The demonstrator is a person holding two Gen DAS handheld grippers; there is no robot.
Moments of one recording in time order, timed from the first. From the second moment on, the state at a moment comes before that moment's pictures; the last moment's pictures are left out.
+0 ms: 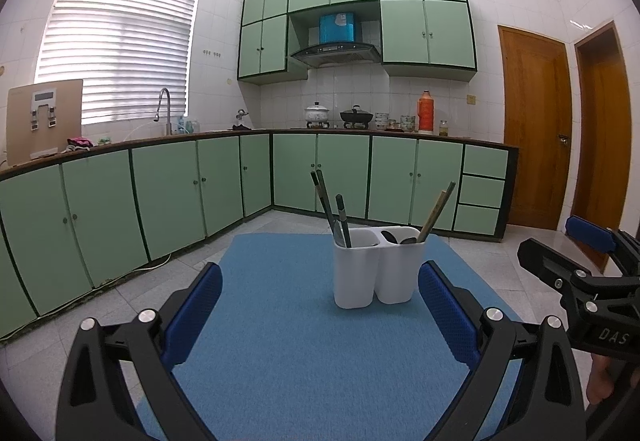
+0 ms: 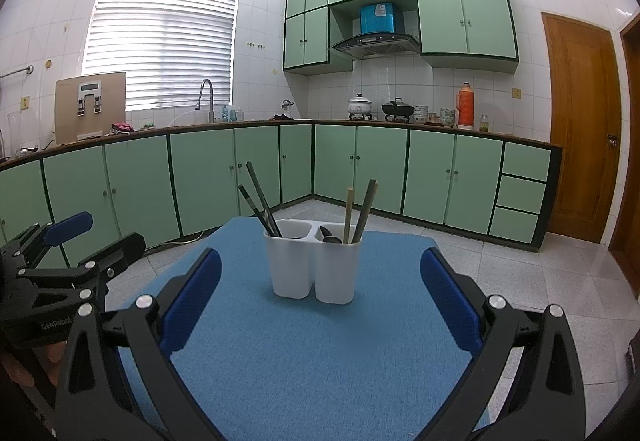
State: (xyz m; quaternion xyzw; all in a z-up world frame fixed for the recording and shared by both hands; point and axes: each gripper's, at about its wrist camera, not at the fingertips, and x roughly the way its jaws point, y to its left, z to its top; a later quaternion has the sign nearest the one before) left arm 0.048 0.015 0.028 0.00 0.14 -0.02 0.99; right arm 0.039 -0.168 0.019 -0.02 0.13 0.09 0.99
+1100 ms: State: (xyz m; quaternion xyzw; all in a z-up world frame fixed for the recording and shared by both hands) left arm 0.048 0.014 0.027 0.00 0.13 -0.02 0.99; right arm 0.039 -0.169 0.017 -0.02 0.13 0.09 0.99
